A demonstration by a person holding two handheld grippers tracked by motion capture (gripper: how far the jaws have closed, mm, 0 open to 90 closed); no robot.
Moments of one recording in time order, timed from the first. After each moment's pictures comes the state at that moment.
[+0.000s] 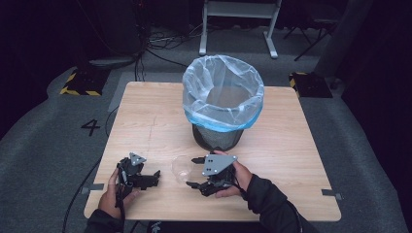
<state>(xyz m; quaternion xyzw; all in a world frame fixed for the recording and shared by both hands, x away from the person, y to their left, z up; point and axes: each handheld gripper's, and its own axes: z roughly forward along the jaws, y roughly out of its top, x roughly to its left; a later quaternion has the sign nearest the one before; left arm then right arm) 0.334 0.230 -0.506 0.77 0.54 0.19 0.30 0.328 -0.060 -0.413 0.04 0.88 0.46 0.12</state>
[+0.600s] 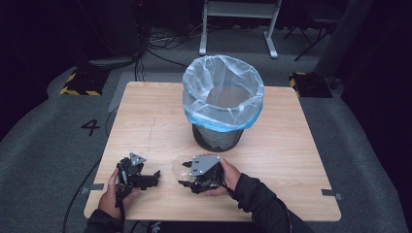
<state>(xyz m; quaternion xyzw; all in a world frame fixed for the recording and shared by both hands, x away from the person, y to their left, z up) 0.334 0.230 -0.506 0.77 0.54 0.19 0.30 0.335 -0.033 -0.432 0.03 0.90 0.42 0.12</state>
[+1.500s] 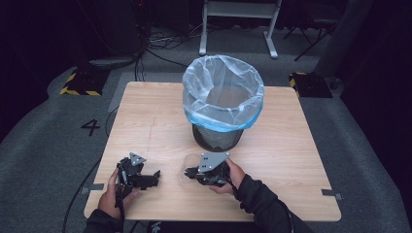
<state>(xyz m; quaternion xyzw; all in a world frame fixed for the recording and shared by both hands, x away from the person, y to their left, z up) 0.334 0.230 -0.506 0.77 0.54 0.19 0.30 0.346 -0.054 -0.441 0.06 0.88 0.45 0.09</state>
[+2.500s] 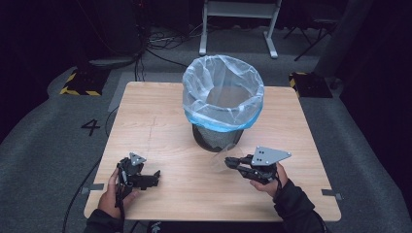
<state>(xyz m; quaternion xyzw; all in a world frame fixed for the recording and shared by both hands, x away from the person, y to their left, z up) 0.334 0.230 -0.506 0.77 0.54 0.19 0.30 0.340 -0.174 -0.412 0.14 0.82 0.53 0.14</state>
